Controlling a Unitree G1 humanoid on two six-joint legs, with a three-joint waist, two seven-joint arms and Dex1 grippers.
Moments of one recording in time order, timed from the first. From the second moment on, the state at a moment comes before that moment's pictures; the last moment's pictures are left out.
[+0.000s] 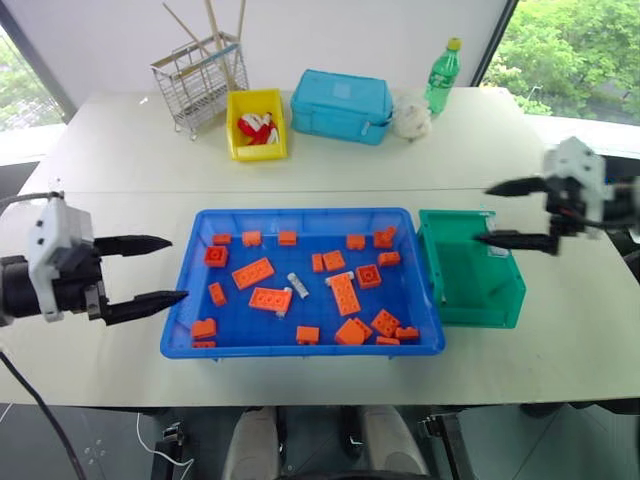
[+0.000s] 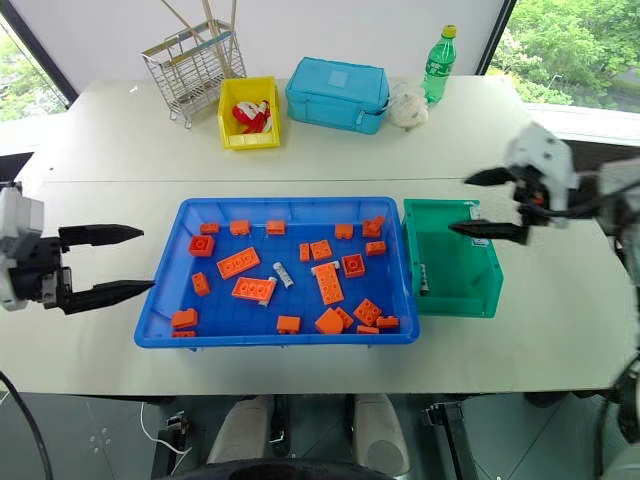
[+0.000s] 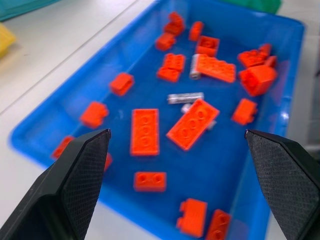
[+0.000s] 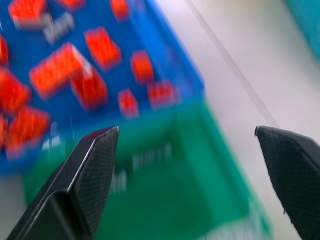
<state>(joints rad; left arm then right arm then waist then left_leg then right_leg) 0.06 1.06 0.55 -0.38 -0.72 0.60 -1.26 -0.69 -1.03 0.00 0.02 0.33 0.55 1.29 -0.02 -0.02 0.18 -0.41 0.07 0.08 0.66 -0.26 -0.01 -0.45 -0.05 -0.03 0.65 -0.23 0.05</state>
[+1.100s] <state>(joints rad) 0.22 1.10 0.62 -0.41 -0.66 0.56 -1.39 -0.91 -0.23 0.71 0.05 0.15 0.95 0.84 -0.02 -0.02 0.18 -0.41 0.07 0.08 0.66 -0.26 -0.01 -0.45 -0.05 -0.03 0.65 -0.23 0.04</state>
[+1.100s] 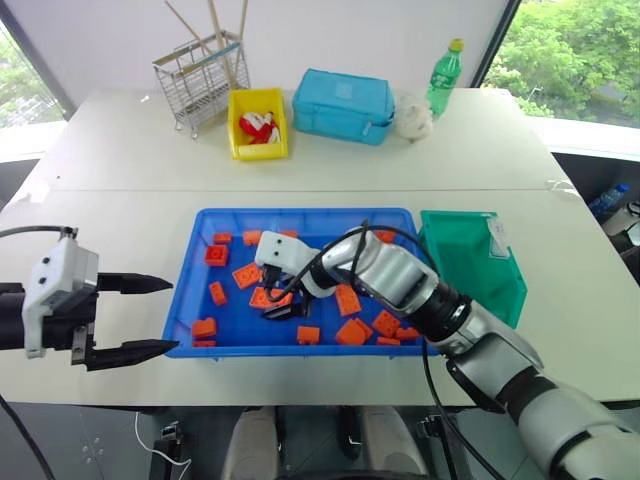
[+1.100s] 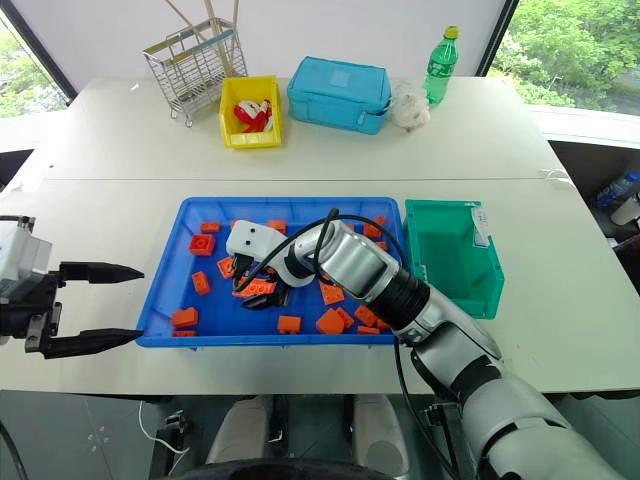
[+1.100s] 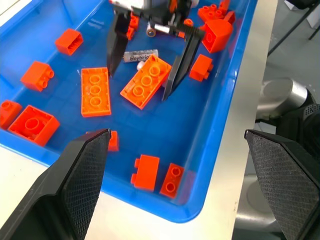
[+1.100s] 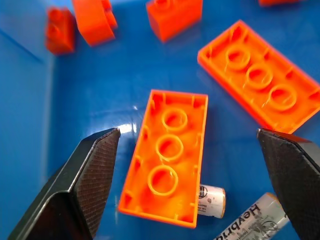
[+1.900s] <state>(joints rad) 0.09 1.10 0.52 -0.36 -0.64 0.52 -1.36 -1.07 -0.03 0.61 0.49 0.06 0.64 0.82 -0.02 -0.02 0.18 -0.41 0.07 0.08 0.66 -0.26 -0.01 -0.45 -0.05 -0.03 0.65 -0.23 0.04</state>
